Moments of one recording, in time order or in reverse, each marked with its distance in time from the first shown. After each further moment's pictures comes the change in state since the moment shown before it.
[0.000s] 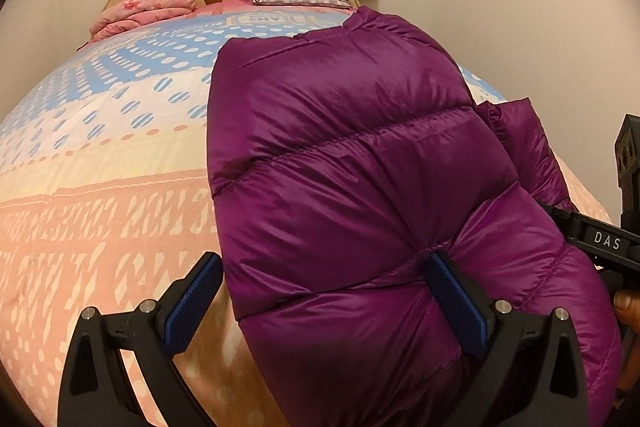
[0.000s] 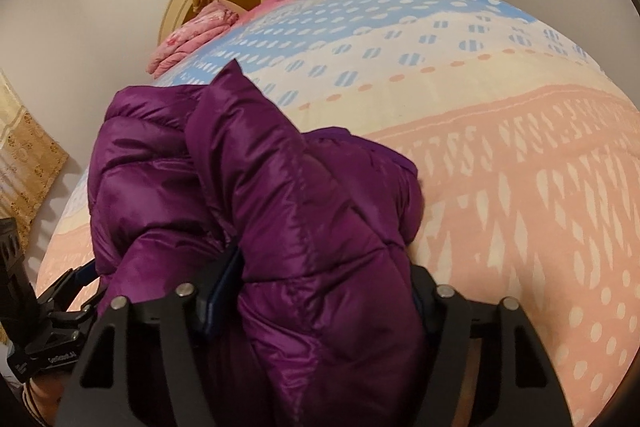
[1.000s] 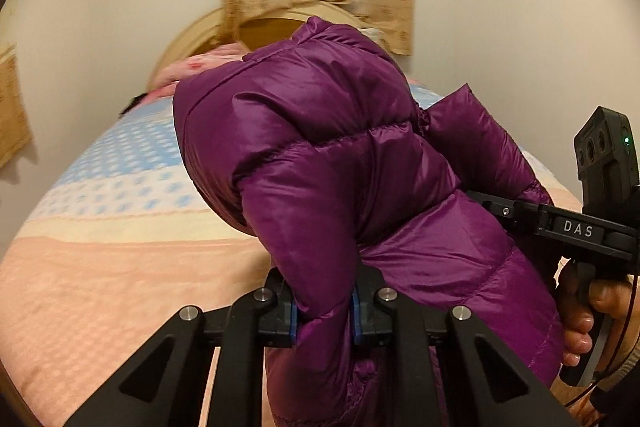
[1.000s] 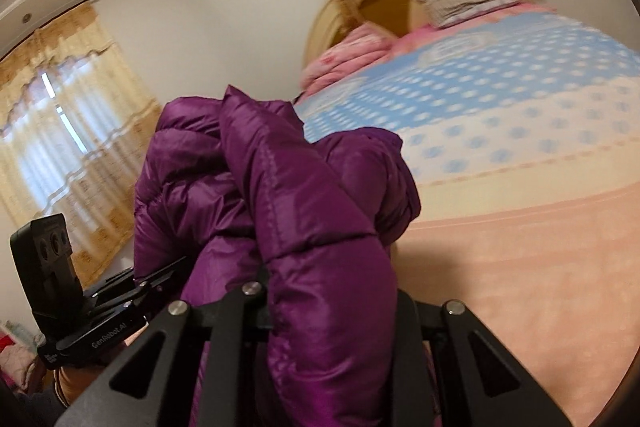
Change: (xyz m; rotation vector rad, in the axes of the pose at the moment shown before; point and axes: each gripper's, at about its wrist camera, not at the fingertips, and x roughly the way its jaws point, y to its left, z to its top) left arm -0.192 0.118 -0.002 0.020 -0.204 0.167; right arm -0.022 0.223 -0.008 -0.156 -0.099 0.496
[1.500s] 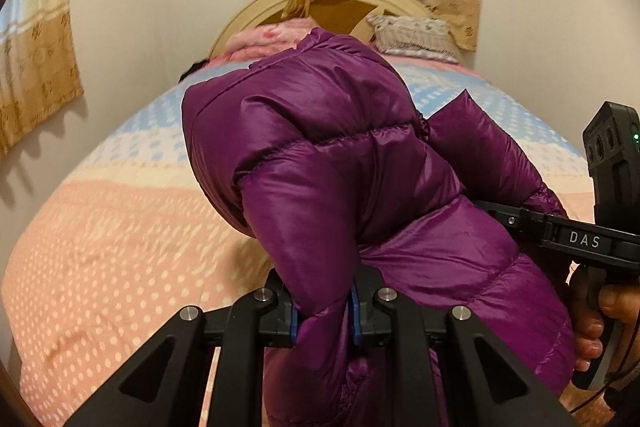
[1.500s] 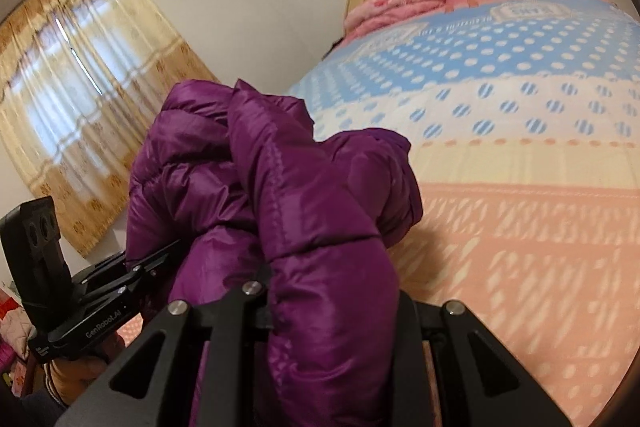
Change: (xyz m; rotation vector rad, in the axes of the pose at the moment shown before) left arm 0.018 0.113 -0.050 -0.119 0.075 0.141; right arm 0.110 0.067 -0.036 -0.076 0.195 0.031
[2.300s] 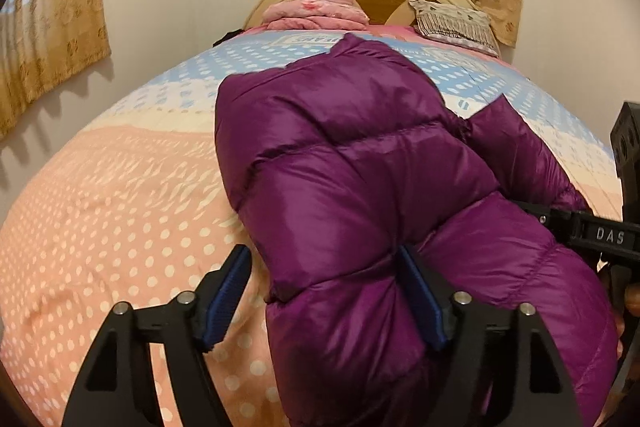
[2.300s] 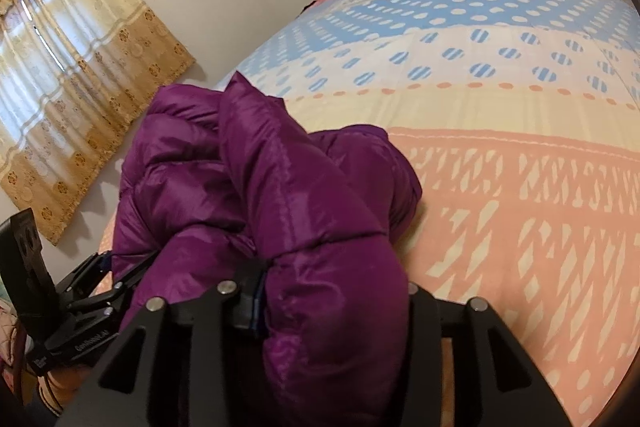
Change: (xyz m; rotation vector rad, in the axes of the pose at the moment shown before) left arm 0.039 0.042 -0.039 -0.092 0.044 0.077; right arm 0.048 -0.014 -0.018 0.013 0.105 -0.121
